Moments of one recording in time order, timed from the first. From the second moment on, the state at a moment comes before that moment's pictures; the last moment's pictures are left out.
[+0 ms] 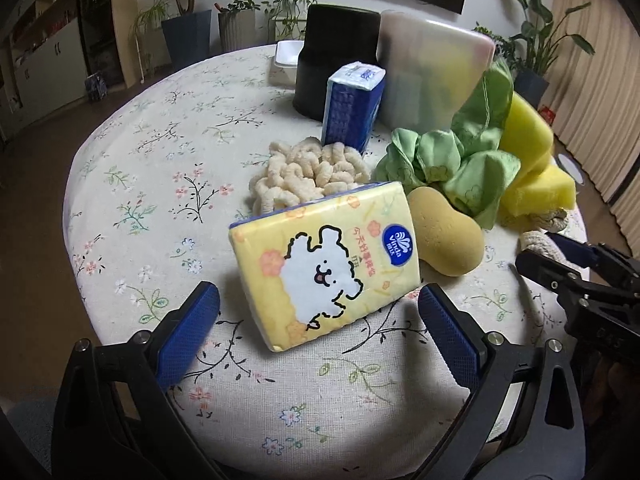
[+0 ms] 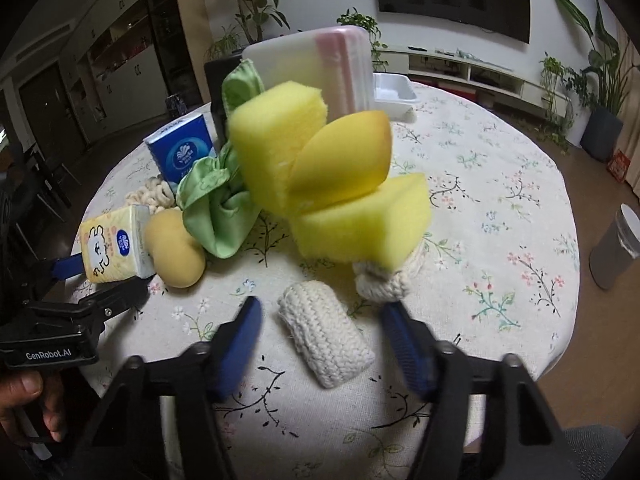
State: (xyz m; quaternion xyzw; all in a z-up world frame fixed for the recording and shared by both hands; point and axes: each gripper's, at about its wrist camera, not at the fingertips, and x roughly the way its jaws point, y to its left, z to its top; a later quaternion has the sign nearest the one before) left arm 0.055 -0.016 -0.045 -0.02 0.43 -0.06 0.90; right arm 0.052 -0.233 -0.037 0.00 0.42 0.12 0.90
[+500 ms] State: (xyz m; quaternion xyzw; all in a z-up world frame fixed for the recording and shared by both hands) left arm 0.050 -0.014 -0.043 -0.04 0.40 -0.09 0.91; right arm 0.032 -0.215 -0.034 -0.05 0.40 0.14 0.91
